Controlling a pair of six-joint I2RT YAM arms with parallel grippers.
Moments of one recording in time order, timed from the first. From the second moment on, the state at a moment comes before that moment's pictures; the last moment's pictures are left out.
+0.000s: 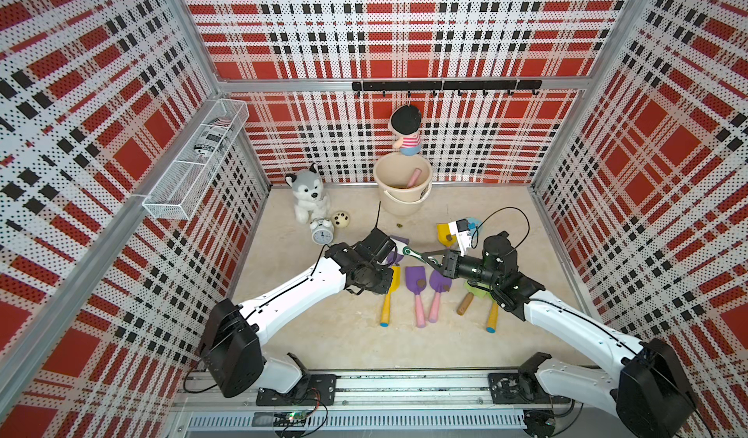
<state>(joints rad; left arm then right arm) -0.75 1.43 1.16 -0.88 -0.01 -0.43 0.54 1.15 0.64 0.26 -0.58 0.77</state>
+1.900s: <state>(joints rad) -0.72 1.39 1.34 -1.18 0.03 -0.47 1.11 1.11 0.47 0.34 0.36 -1.13</state>
